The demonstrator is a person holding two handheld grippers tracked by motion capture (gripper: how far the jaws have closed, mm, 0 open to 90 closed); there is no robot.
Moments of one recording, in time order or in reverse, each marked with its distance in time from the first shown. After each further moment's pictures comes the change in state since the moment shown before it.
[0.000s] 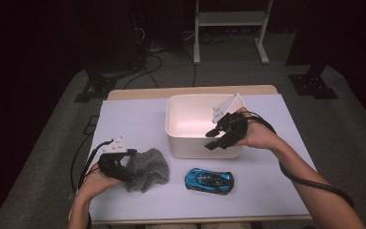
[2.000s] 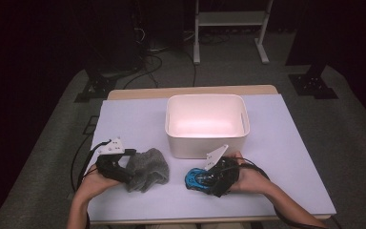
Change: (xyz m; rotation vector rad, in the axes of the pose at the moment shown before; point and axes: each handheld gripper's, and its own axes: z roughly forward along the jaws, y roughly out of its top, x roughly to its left) left arm -0.003 0.000 -0.008 -0.038 -0.015 0.013; right arm 0.067 -0.069 0.095 0.079 -0.028 0.038
